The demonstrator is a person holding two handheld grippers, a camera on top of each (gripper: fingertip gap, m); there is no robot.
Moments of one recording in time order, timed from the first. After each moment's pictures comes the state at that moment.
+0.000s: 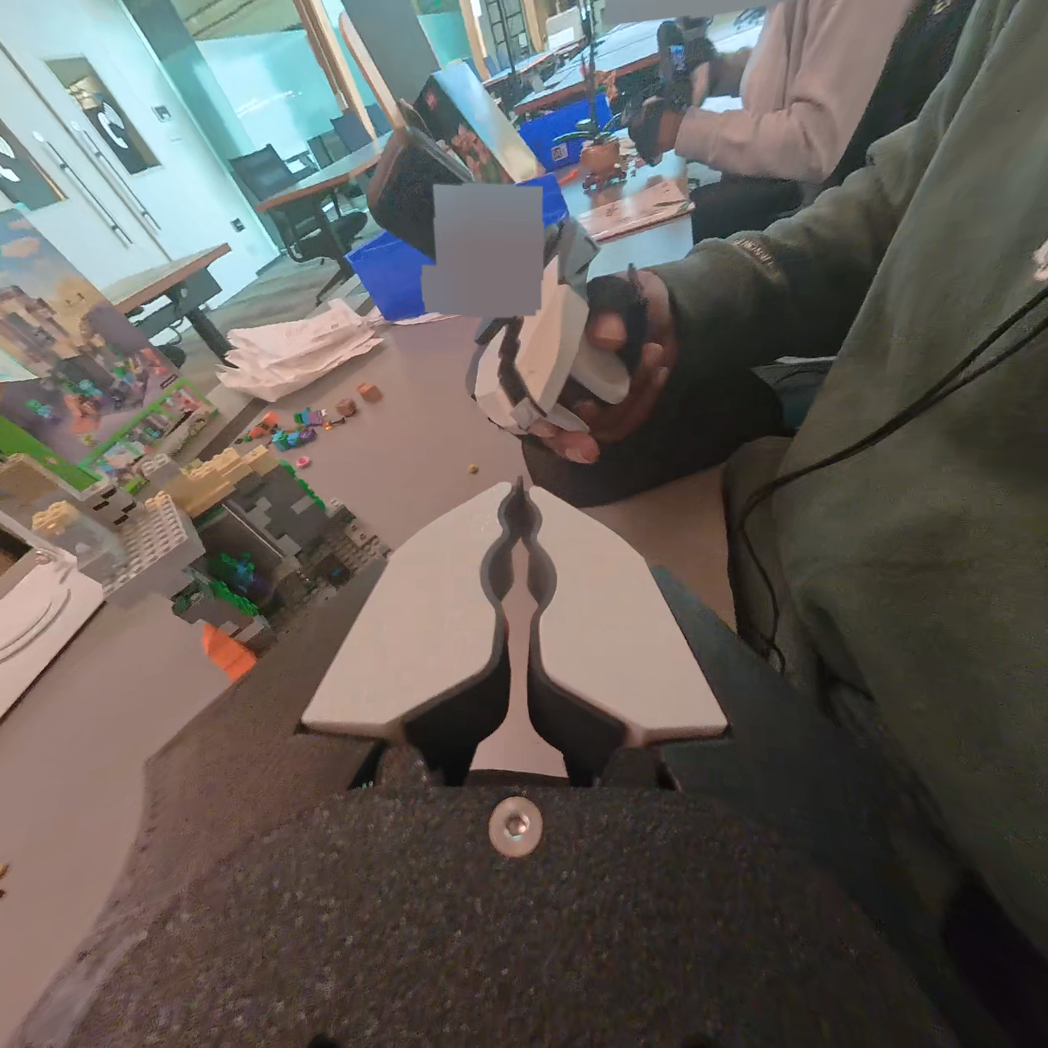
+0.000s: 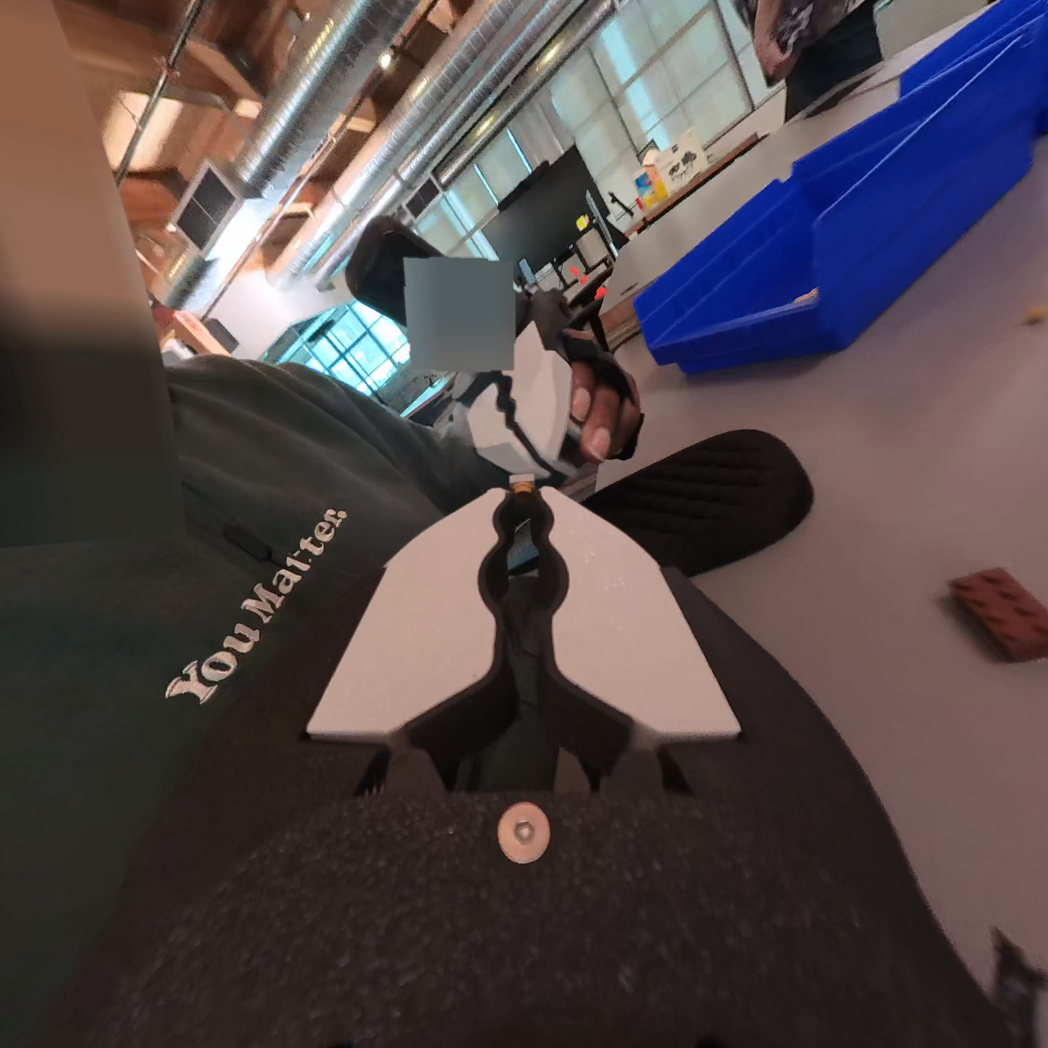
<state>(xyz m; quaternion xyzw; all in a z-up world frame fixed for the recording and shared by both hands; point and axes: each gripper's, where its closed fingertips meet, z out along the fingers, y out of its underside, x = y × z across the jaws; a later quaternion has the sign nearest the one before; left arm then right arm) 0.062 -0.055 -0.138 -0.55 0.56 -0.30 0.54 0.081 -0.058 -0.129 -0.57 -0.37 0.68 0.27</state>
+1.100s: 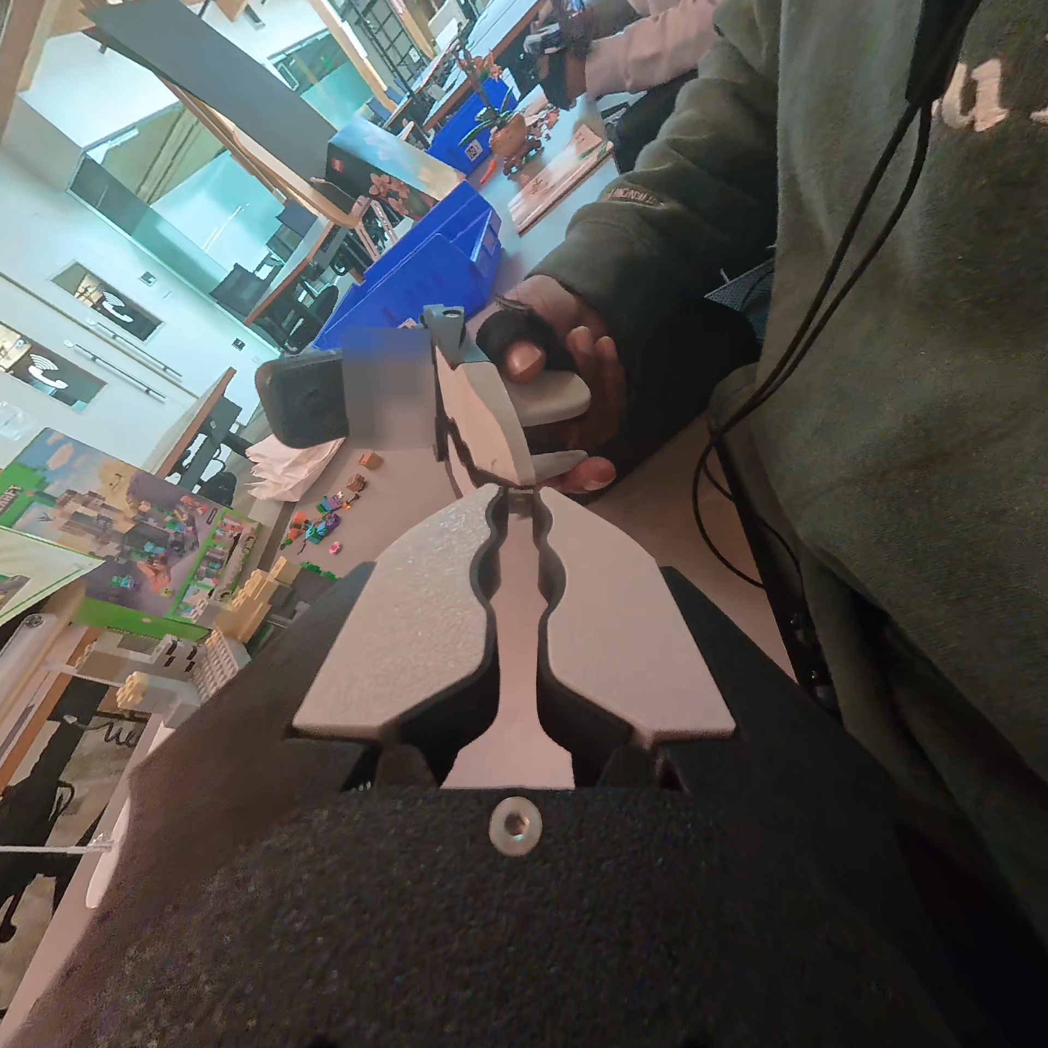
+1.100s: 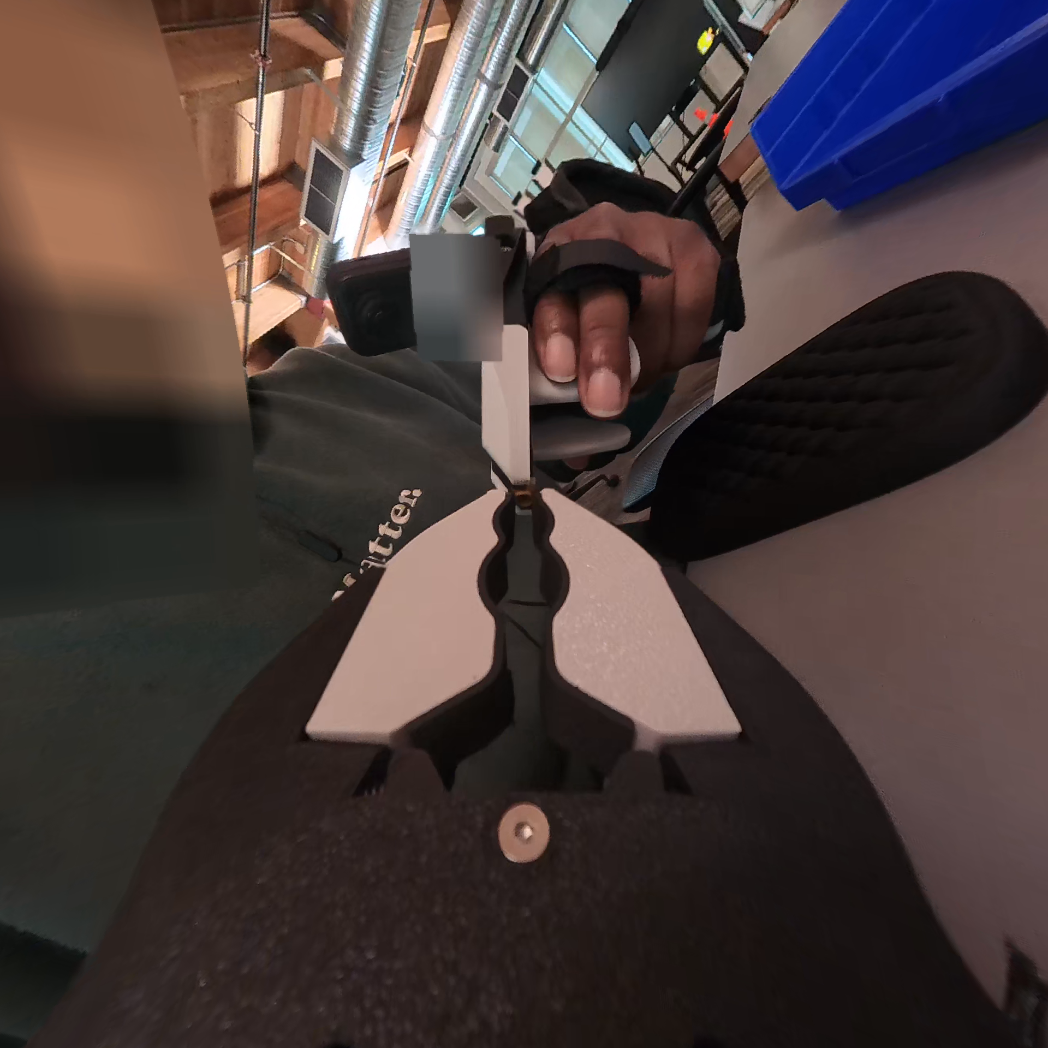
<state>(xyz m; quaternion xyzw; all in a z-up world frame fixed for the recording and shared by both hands) 0.079 -0.079 -0.141 -0.43 0.67 -0.21 0.57 0.068 -0.084 -0.139 -0.57 -0.36 0.73 0.08</state>
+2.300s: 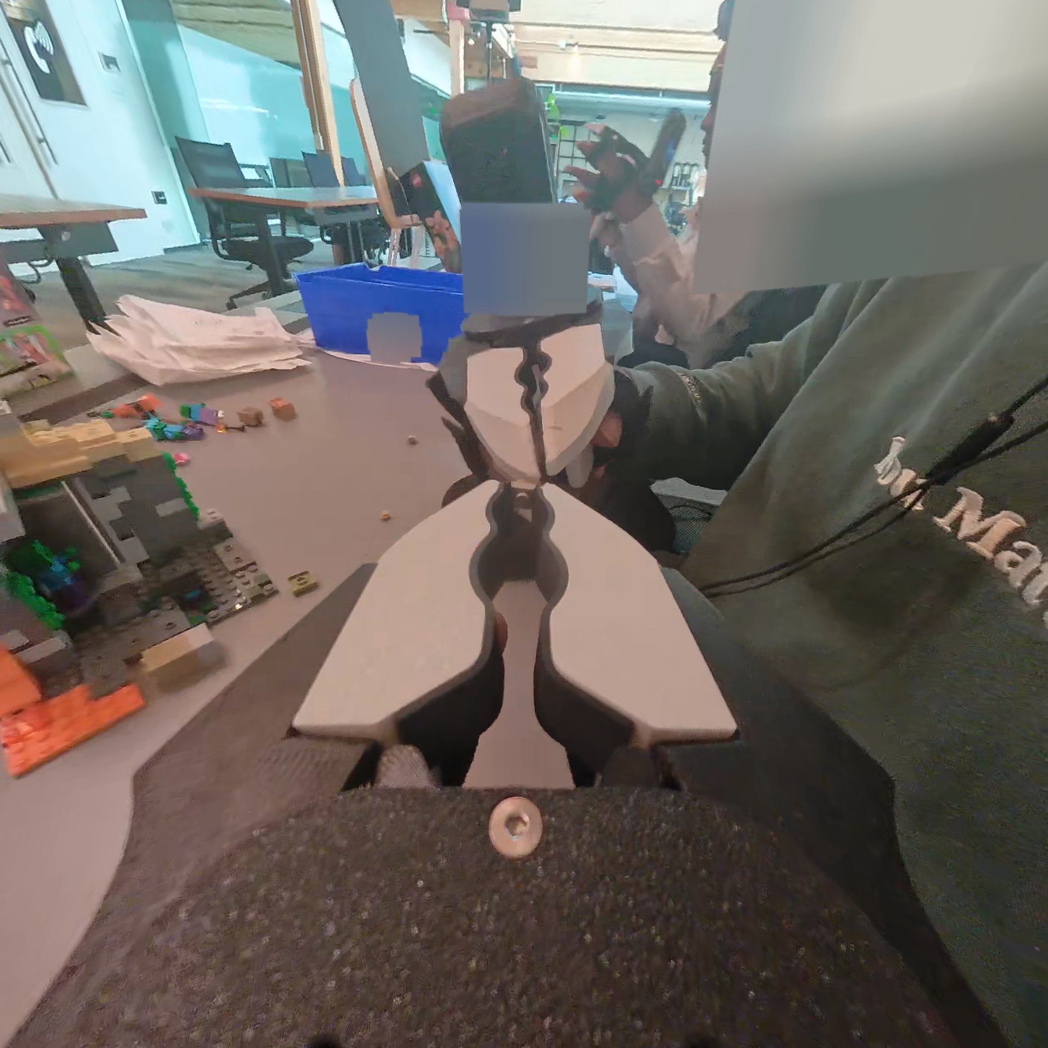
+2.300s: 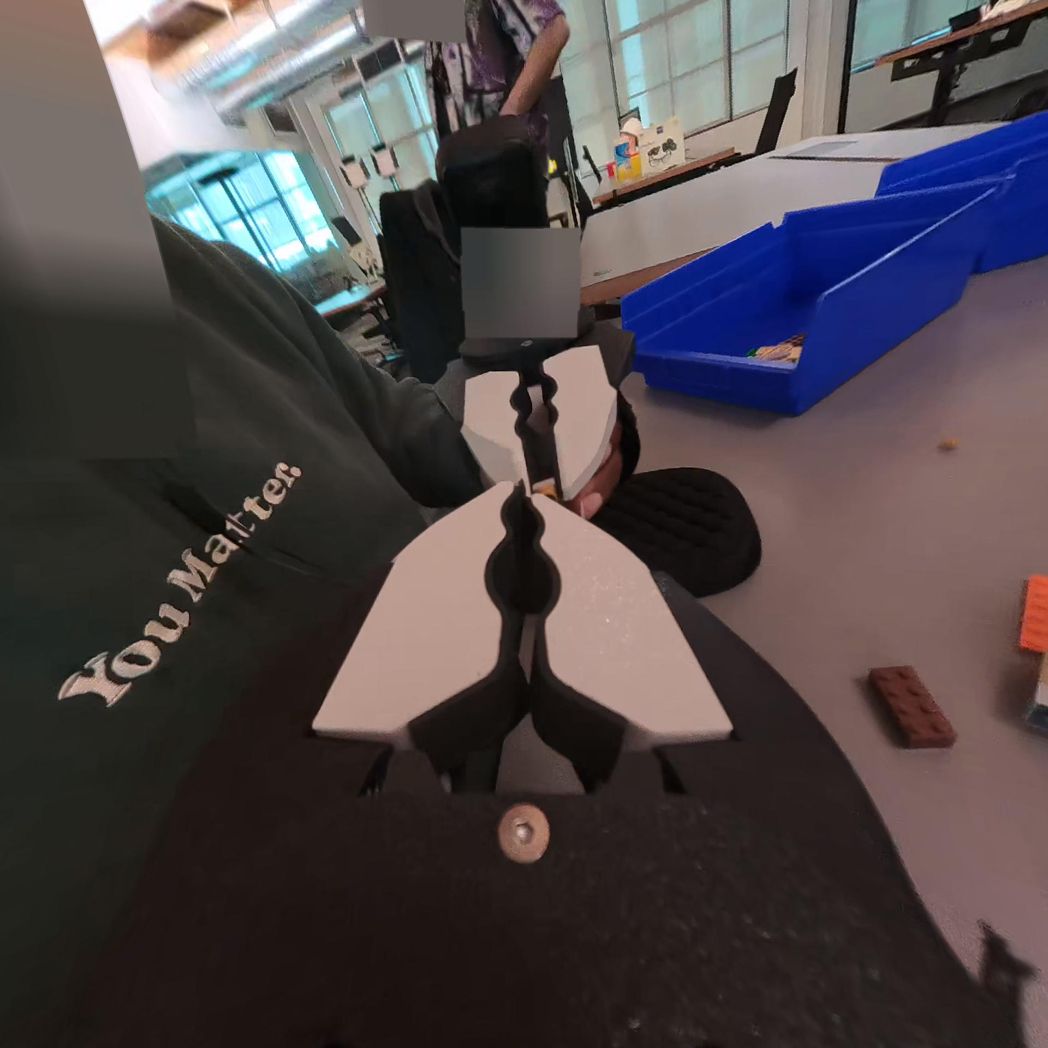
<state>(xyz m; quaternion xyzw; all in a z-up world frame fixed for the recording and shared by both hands) 0.075 -0.067 -0.122 -0.57 0.46 -0.46 0.50 0.068 -0.075 -0.114 -0.55 -0.48 0.58 0.36</state>
